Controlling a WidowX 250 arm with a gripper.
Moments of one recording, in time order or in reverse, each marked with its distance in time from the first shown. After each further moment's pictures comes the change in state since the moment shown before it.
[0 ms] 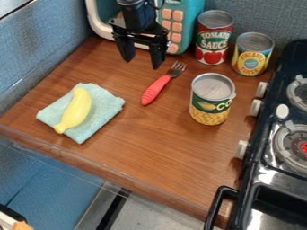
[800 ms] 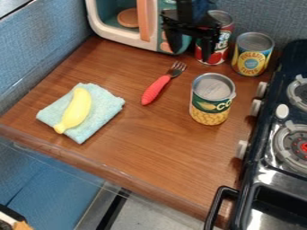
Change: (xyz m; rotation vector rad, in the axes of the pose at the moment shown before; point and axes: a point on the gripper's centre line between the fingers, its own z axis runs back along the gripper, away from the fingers) arm 0.056 -0.083 -0.008 -0.015 -0.074 -0.106
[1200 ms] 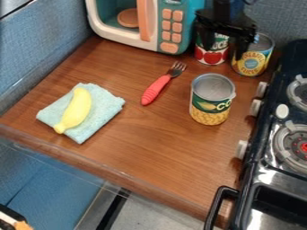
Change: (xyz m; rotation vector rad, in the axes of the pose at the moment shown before) arm 0.031 -0.042 -0.032 -0.021 -0.002 -0.037
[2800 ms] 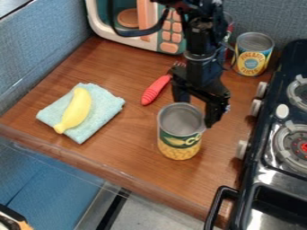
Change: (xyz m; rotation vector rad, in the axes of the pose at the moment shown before) arm -0.128 -0.011 0.013 -0.018 0.176 -0.151
